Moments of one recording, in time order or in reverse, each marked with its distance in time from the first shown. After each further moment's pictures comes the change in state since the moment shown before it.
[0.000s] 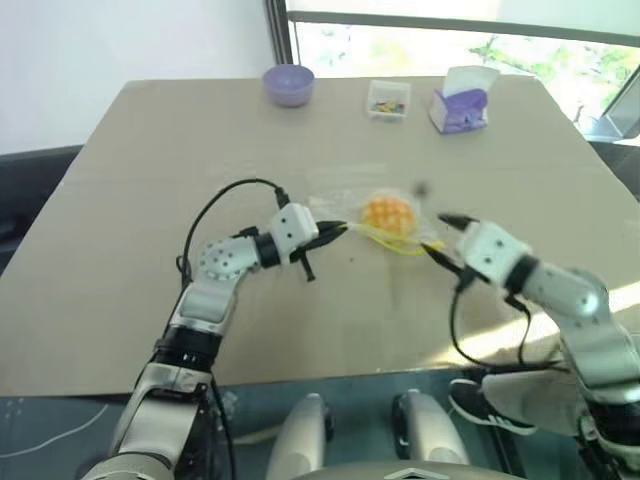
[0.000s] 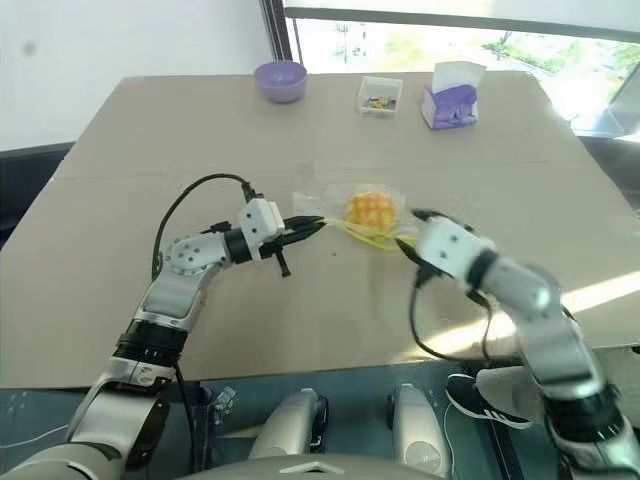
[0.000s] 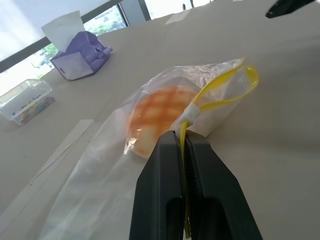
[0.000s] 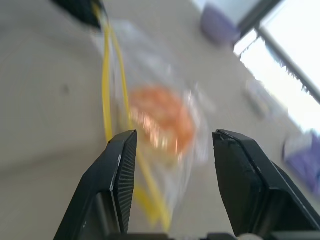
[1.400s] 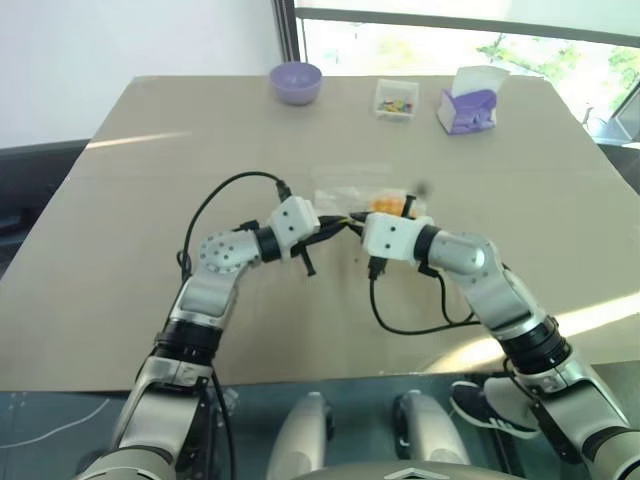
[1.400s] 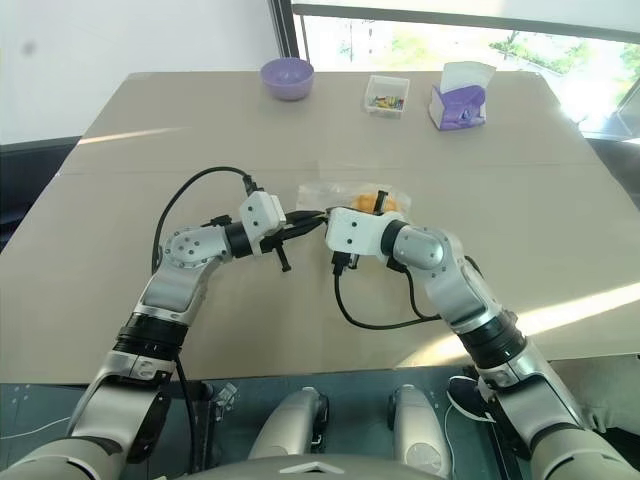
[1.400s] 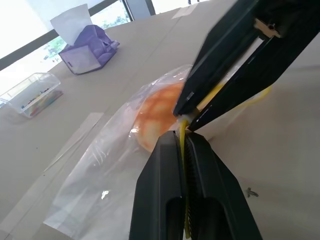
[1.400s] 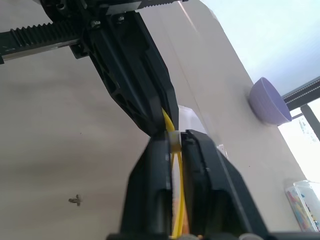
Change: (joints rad) left arm -0.021 0.008 0.005 0.000 0.001 0.028 -0.012; right arm -0.253 0.184 0.224 0.357 -0.172 -0.134 0.006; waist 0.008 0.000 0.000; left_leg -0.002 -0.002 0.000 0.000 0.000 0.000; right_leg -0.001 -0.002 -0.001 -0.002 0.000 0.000
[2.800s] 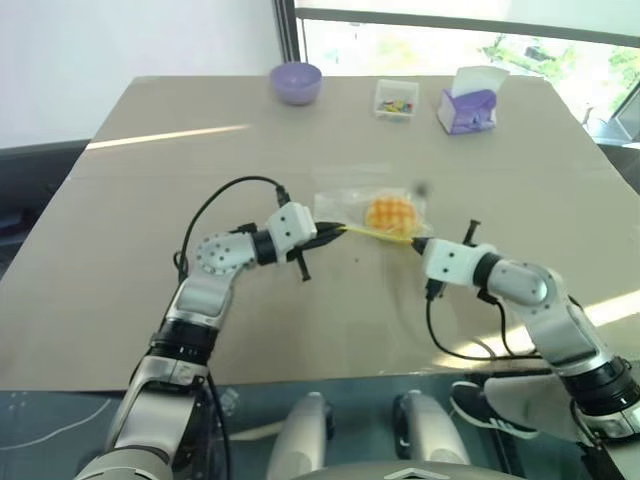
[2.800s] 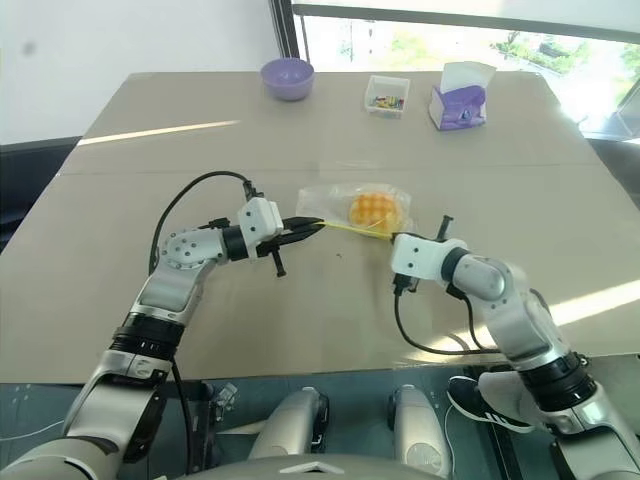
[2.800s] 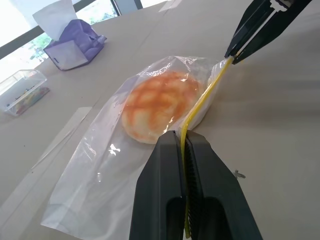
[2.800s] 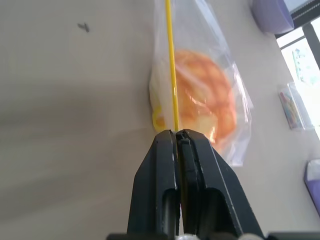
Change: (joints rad) left arm 0.000 0.024 -0.003 0.044 -0.003 -0.046 -0.050; right arm 0.266 -0.263 -0.148 -0.116 -0.018 0.013 -0.026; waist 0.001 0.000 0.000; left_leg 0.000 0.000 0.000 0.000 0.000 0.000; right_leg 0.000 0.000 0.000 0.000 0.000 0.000
